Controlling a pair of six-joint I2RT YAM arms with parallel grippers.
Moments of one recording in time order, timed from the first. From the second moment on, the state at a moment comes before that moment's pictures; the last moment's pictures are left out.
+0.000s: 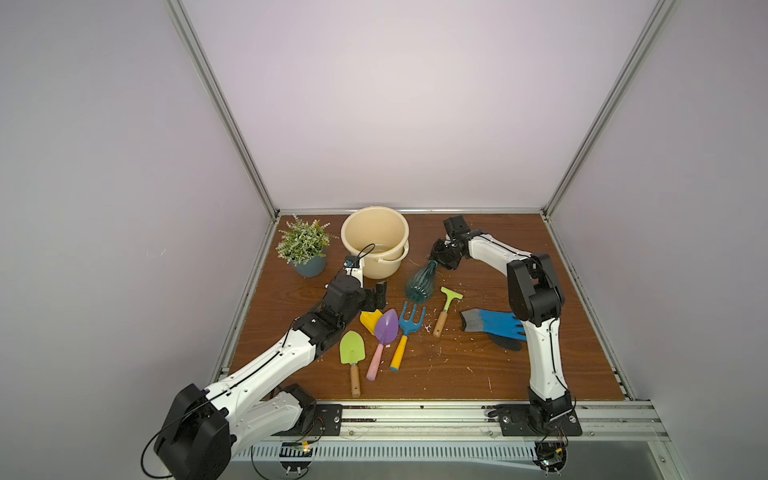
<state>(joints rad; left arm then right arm) -0.60 1.05 0.62 -0.04 -0.18 -0.41 0.39 2.24 1.73 -0.53 -0.17 0.83</state>
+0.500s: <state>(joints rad) -0.60 1.05 0.62 -0.04 -0.18 -0.41 0.37 2.26 1.78 -0.55 -0.15 0.82</state>
